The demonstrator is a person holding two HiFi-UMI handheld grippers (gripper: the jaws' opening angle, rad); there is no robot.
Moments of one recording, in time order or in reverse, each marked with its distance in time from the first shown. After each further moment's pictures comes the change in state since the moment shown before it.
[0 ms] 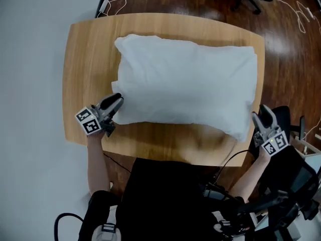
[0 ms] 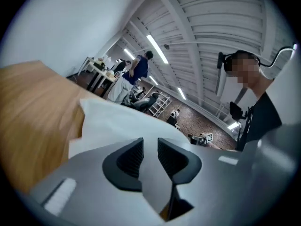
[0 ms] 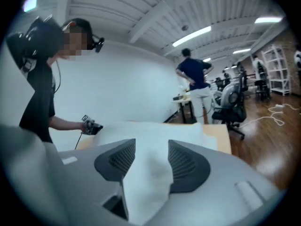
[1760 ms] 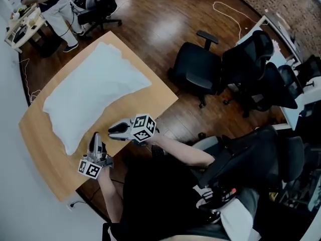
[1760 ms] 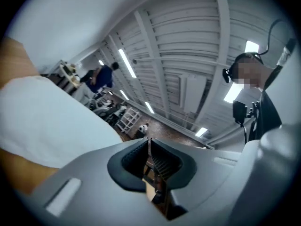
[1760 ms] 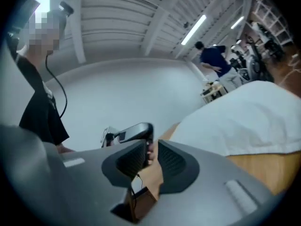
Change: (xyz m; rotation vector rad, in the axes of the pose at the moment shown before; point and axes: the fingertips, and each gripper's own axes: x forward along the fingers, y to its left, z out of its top) left arm -0.011 -0.327 -0.131 0.103 -0.287 -0.354; right arm -0.016 0.419 -0.057 0.226 -0.195 0.405
